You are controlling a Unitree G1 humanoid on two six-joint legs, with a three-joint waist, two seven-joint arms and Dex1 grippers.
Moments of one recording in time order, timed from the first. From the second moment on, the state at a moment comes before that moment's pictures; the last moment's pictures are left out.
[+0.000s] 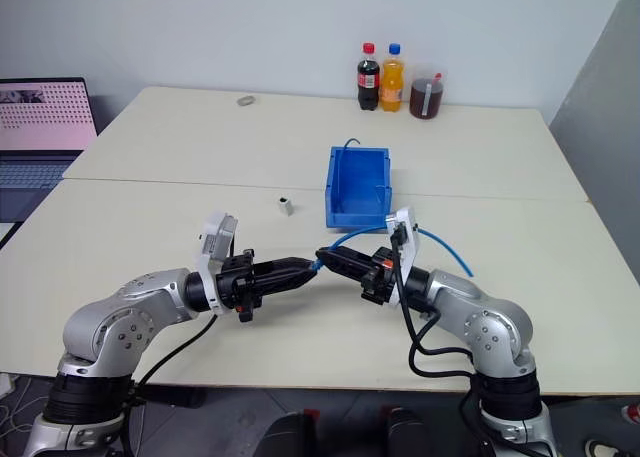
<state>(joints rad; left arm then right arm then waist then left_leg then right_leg) -0.31 0.61 0.06 -0.22 -0.78 0.74 -1.02 -0.37 -0.19 0.01 -0.38 0.90 0.97 0.52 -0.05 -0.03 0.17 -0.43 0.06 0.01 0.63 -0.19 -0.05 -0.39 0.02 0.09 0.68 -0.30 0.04</state>
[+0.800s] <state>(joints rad) -0.48 0.56 0.06 0.25 -0.29 0.34 -0.69 -0.37 -0.21 0.04 -0.34 0.83 0.87 0.52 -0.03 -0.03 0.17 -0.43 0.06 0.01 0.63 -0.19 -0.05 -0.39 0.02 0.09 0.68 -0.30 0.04</state>
